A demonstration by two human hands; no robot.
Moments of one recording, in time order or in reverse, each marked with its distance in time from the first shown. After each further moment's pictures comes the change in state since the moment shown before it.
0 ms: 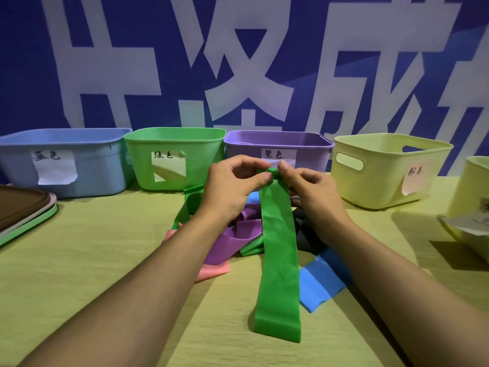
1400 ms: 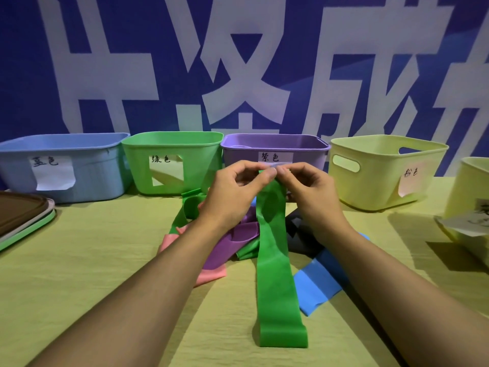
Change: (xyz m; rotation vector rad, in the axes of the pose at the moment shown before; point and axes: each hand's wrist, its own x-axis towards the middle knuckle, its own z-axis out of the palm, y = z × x) left_hand -0.002 -0.002 0.002 0.130 -0.052 0.025; right_hand 0.003 0.000 -0.001 -0.037 0.013 -0.195
